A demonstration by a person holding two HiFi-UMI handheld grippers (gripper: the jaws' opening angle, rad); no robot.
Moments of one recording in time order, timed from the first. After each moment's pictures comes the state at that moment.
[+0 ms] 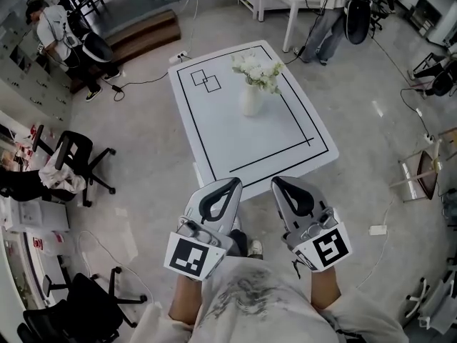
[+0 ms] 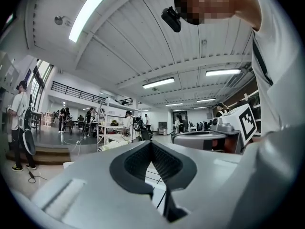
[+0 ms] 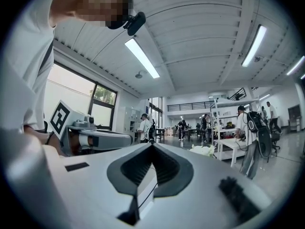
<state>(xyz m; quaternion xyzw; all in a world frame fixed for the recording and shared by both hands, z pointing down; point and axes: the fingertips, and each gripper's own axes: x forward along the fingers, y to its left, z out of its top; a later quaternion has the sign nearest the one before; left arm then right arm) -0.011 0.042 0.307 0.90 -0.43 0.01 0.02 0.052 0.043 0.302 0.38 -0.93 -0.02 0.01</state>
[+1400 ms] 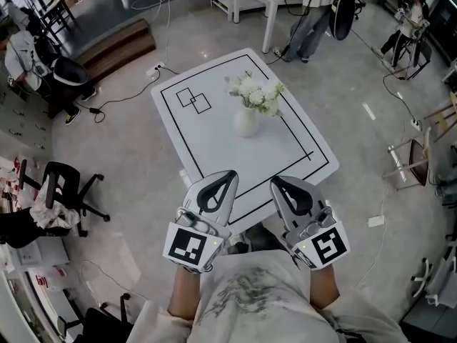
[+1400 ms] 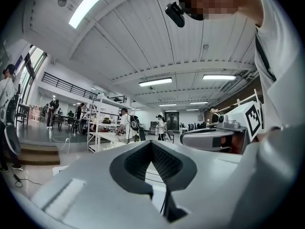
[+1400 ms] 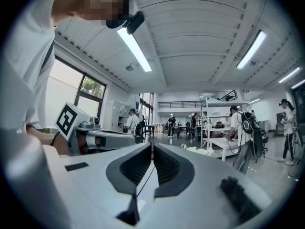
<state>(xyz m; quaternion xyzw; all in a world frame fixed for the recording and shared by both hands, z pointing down) -0.051 -0.085 0.321 0.93 -0.37 0.01 0.03 0.016 -0.059 0.311 0.44 -0.90 -0.02 0.04</state>
